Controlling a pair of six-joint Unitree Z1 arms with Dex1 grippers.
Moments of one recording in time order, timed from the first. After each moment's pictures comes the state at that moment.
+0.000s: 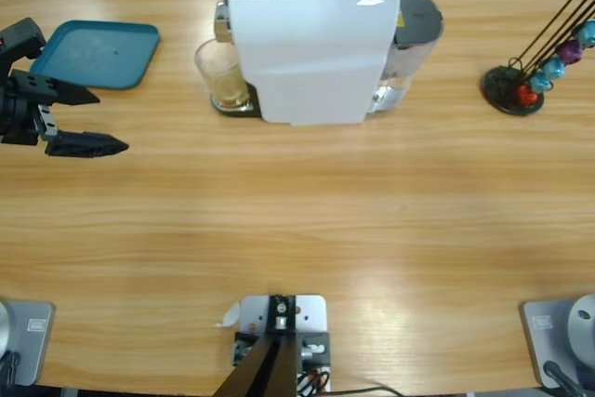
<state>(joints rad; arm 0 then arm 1) -0.50 1.38 -0.85 0.49 -0.30 0.42 0.65 1.88 -1.95 1.04 -0.05 0.10</state>
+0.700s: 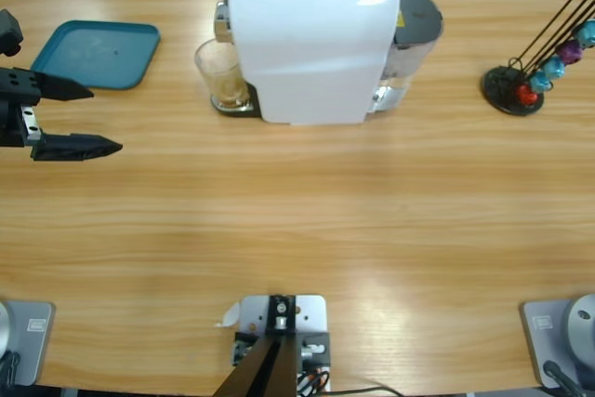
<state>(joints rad) -0.53 1.31 -0.84 0.49 -0.30 0.42 0.68 1.40 -1.62 0.98 -0.04 0.13</state>
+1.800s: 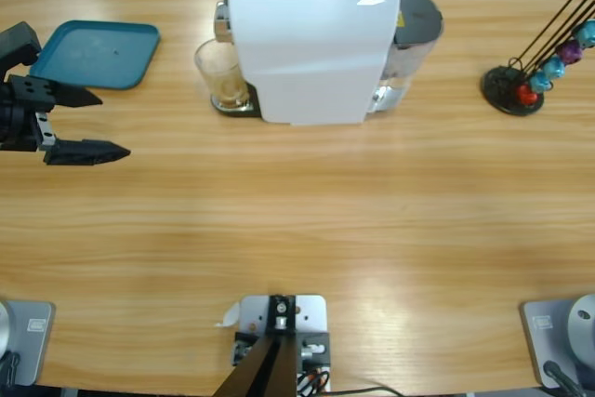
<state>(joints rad) -0.53 1.34 -0.82 0.46 -0.30 0.42 0.60 1.85 -2.01 1.07 0.00 0.18</state>
